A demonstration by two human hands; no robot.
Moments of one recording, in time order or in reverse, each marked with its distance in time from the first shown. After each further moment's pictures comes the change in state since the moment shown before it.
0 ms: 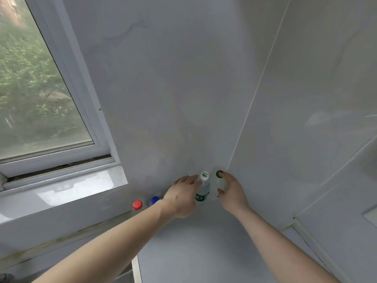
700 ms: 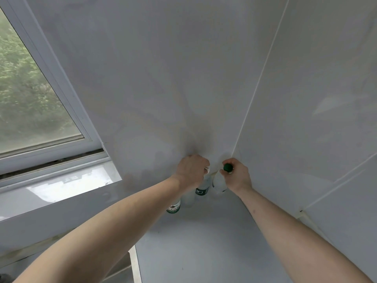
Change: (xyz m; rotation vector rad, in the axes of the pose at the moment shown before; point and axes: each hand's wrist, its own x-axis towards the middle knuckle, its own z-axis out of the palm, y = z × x) left_hand 0.083 0.006 -0.004 0.041 0.146 -0.065; right_hand 0.060 0.018 0.001 0.101 0.132 0.100
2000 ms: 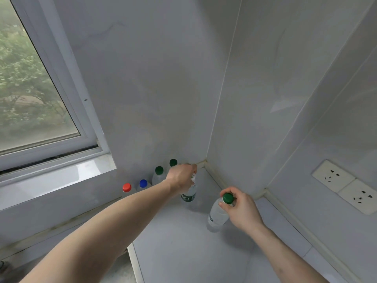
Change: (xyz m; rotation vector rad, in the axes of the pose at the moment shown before) left_hand -0.094 0.045 -0.001 -0.033 -0.065 0.061; right_hand -0.219 0.027 -0.089 -0.066 -0.020 -0.045
